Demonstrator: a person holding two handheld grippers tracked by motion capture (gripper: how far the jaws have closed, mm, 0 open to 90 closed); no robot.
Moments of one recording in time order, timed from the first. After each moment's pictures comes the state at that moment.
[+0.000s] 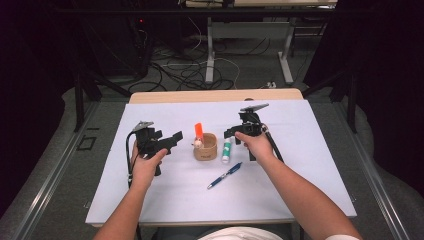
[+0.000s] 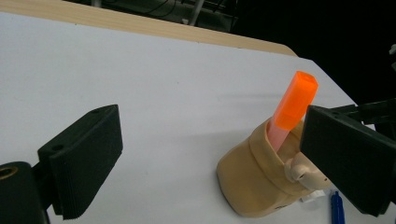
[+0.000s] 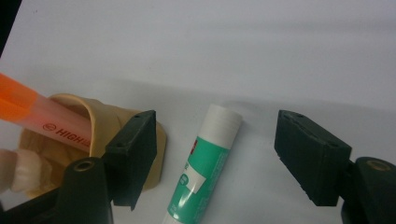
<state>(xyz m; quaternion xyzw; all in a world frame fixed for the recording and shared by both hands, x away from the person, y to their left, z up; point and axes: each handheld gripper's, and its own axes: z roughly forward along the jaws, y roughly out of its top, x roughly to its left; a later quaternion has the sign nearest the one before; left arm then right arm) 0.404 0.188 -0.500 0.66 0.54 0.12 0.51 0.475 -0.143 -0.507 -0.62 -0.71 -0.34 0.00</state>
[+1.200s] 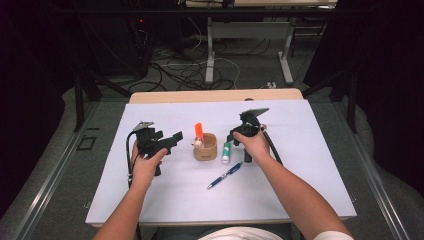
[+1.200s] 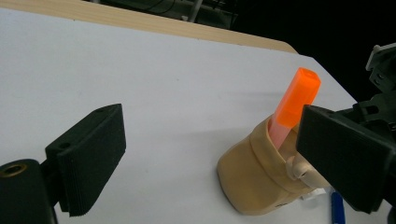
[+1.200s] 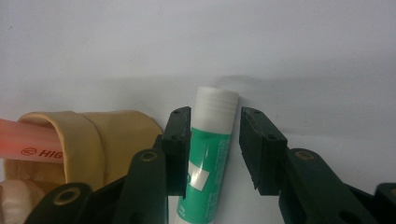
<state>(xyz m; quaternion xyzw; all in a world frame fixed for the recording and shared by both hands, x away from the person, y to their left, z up) 0.405 0.187 -0.501 0.66 0.55 0.12 0.51 0.481 -0.140 -0.523 -0.70 -0.65 -0.30 0.07</state>
